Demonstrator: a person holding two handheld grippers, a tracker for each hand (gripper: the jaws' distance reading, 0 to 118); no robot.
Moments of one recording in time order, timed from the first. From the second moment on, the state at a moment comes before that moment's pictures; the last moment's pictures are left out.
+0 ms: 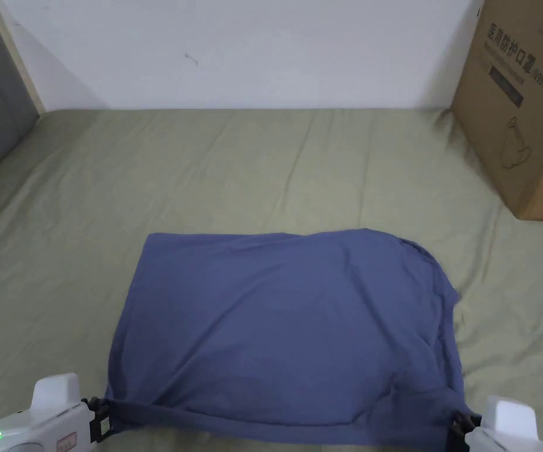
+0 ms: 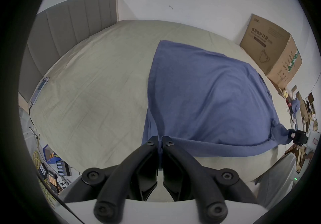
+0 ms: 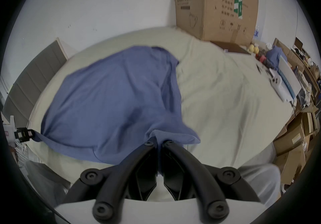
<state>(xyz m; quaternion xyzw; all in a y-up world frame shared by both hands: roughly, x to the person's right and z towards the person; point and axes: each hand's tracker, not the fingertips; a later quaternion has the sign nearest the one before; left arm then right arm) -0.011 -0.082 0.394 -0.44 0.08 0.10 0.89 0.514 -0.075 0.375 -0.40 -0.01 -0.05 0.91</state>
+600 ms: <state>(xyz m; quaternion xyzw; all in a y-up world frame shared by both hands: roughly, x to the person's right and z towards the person) -0.022 -0.092 0.243 -0.45 0.08 0.06 0.89 0.493 -0.068 0.219 -0.37 -0.02 0.00 0.93</state>
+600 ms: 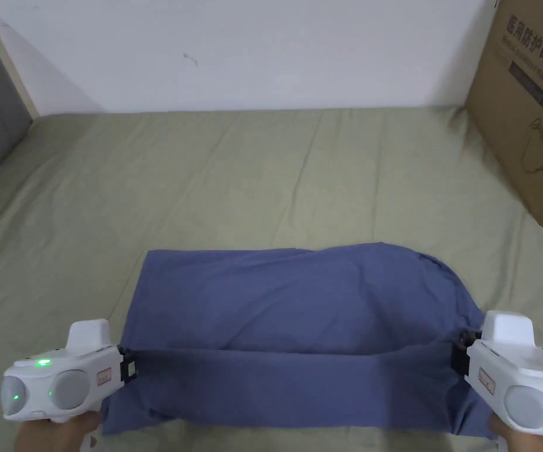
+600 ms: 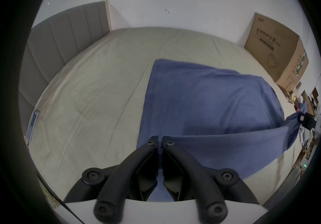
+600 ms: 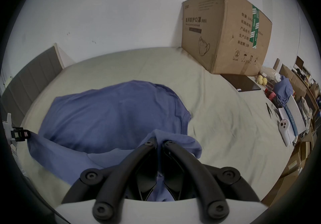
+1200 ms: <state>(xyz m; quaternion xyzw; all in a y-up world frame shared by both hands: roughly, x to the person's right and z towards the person) -0.014 -0.090 0.228 -0.45 0.09 0.09 0.88 0.493 -0.085 0.195 -0.40 -0.01 -0.04 0.92</state>
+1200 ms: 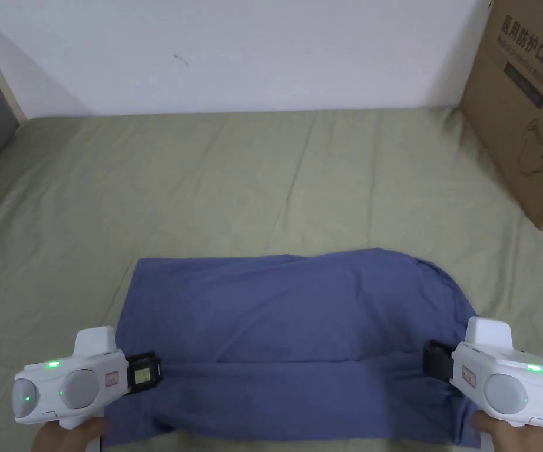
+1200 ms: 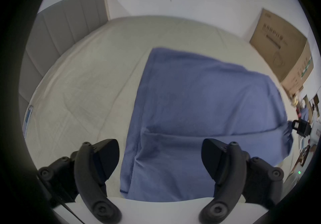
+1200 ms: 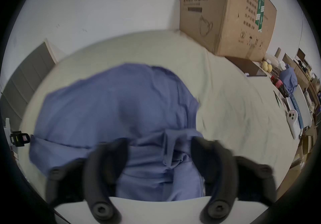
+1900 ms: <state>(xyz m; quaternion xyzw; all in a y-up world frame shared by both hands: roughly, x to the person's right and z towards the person) 0.055 0.052 0.375 -0.16 0.07 0.02 0.99 0.462 0.084 0.362 -0.11 0.00 0.04 0.99</state>
